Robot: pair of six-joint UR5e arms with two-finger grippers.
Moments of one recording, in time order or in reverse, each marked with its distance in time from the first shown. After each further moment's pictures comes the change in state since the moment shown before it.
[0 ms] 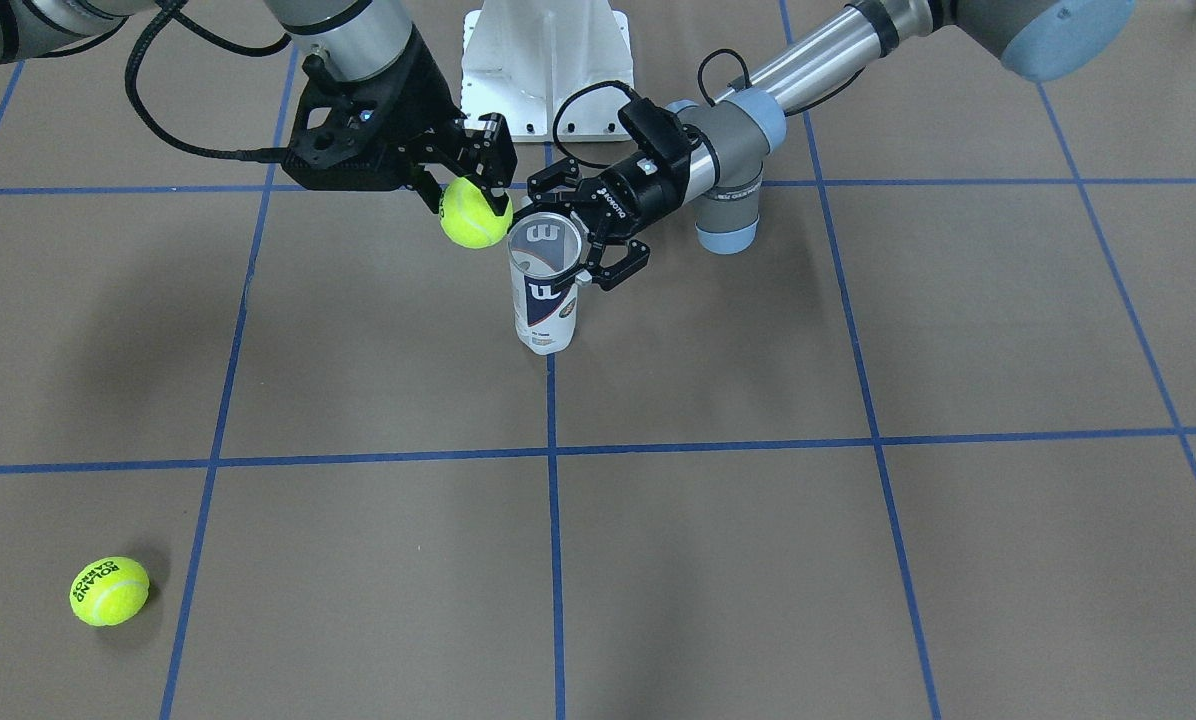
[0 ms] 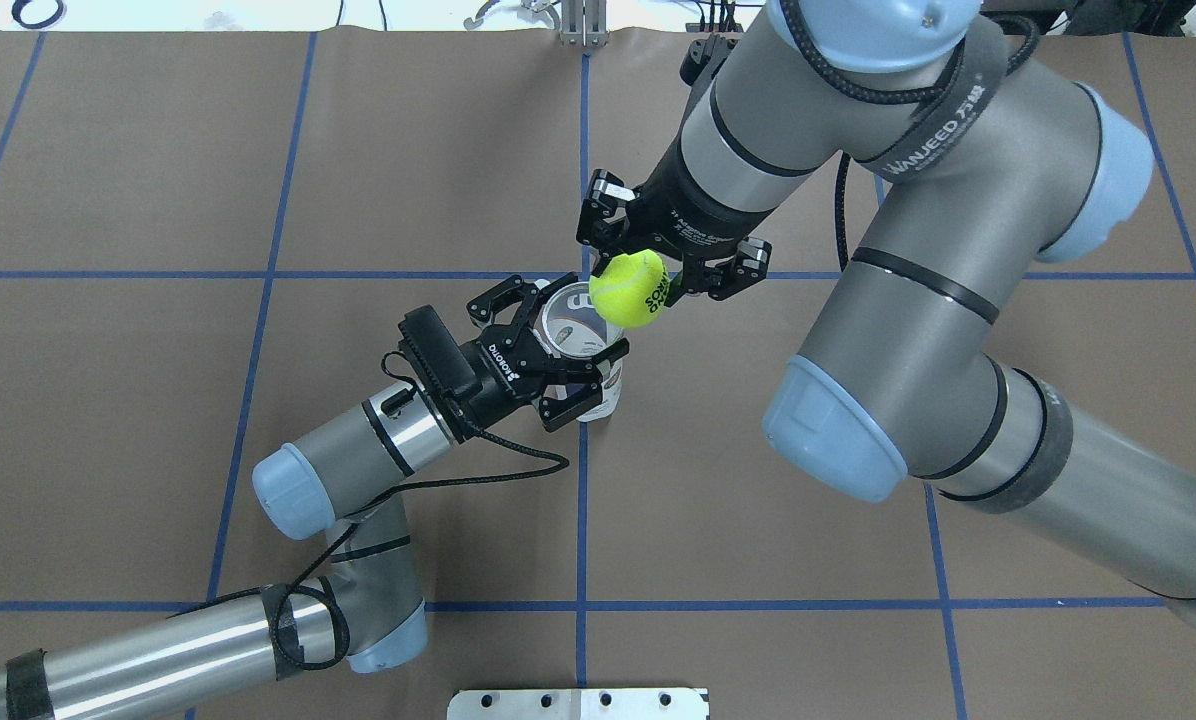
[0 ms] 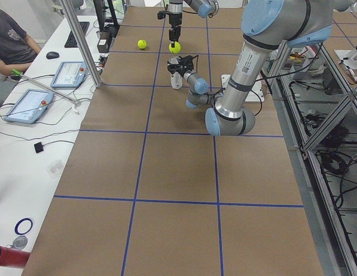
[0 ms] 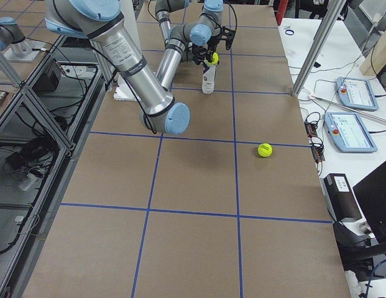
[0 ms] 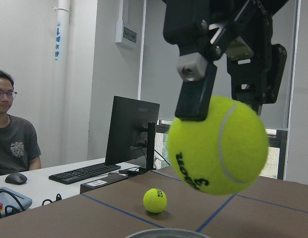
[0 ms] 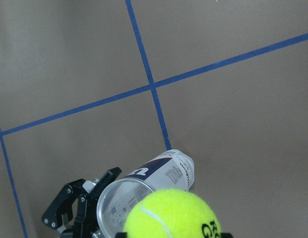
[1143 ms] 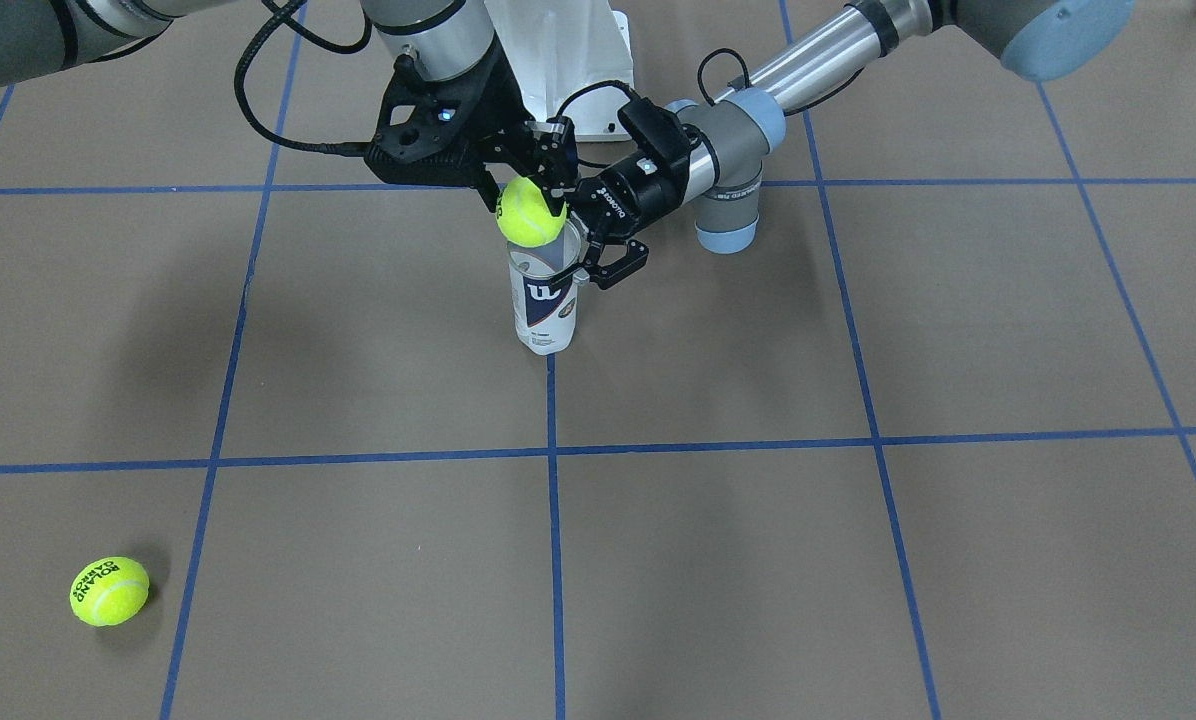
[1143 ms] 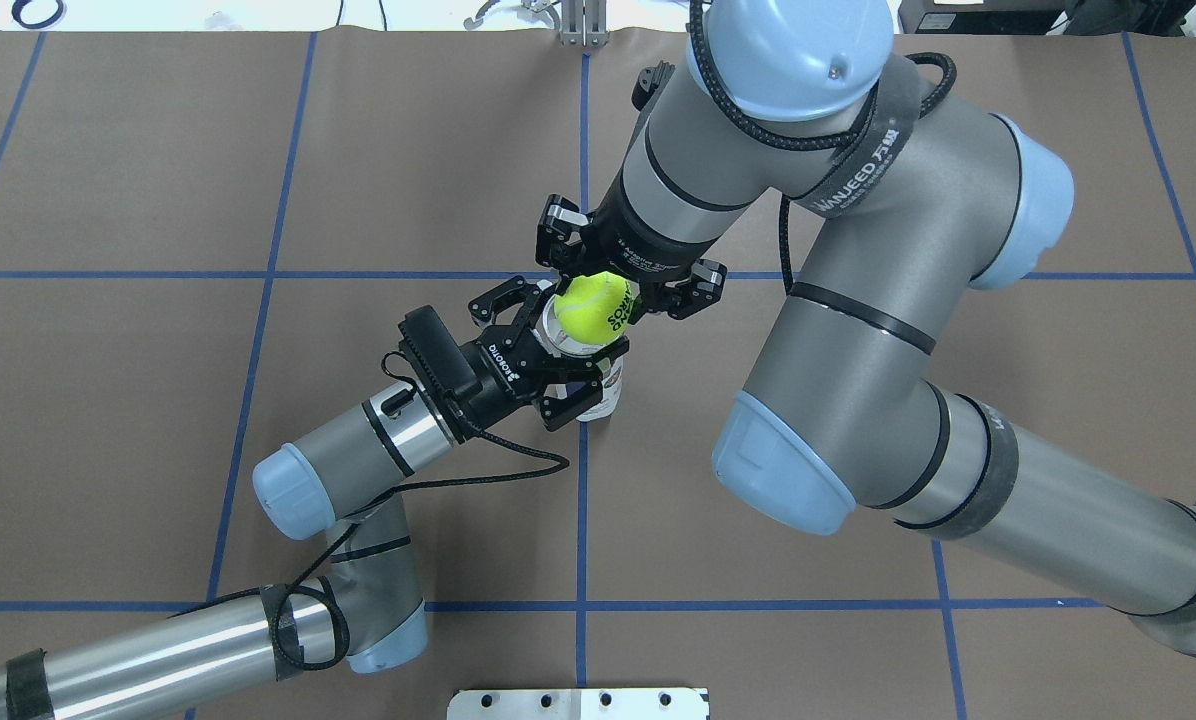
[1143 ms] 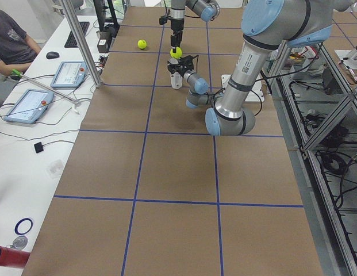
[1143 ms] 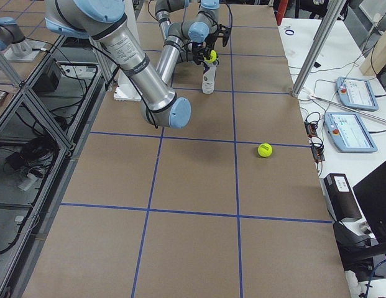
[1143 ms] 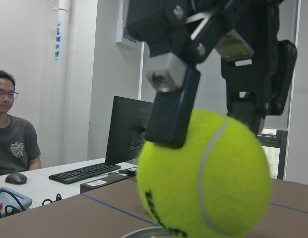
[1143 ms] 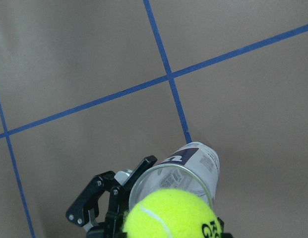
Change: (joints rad) left arm 0.000 0.000 0.000 0.000 0.000 0.000; right arm -0.052 0.033 -0.029 0.002 -0.058 0.026
